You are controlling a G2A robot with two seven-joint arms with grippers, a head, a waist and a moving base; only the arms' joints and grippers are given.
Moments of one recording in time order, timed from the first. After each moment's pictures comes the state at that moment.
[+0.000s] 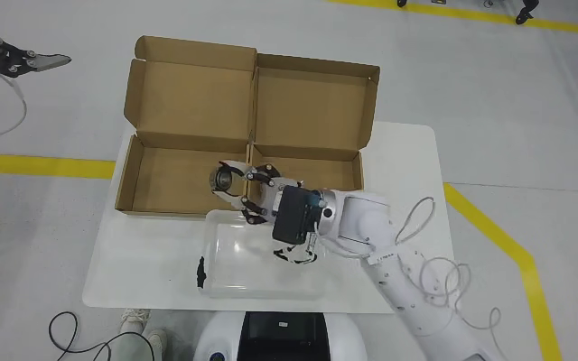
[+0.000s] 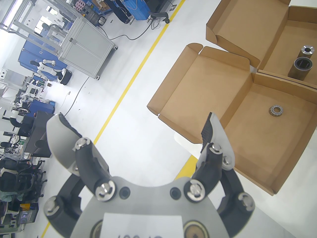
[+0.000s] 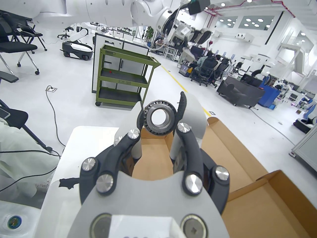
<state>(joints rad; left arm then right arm) 0.56 -0.16 -1.11 -1.50 0.89 -0.82 -0.11 -1.06 -1.42 0.94 -1.78 -1.43 -0.73 -0.20</state>
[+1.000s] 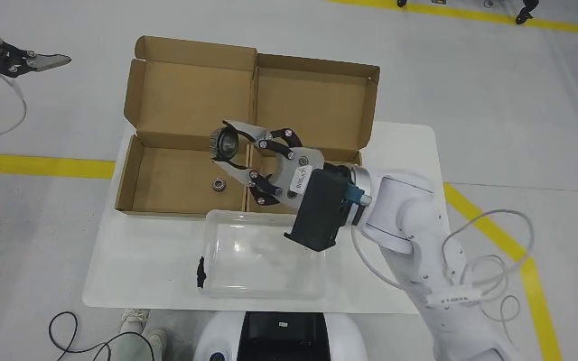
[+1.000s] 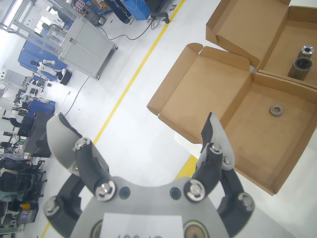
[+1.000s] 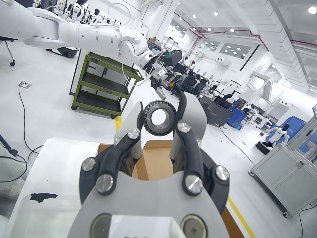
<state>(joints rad) 0.56 -0.16 -1.11 -1.50 0.89 -0.82 -0.11 -0.99 -1.40 1.00 -1.98 -1.36 -0.69 -0.04</state>
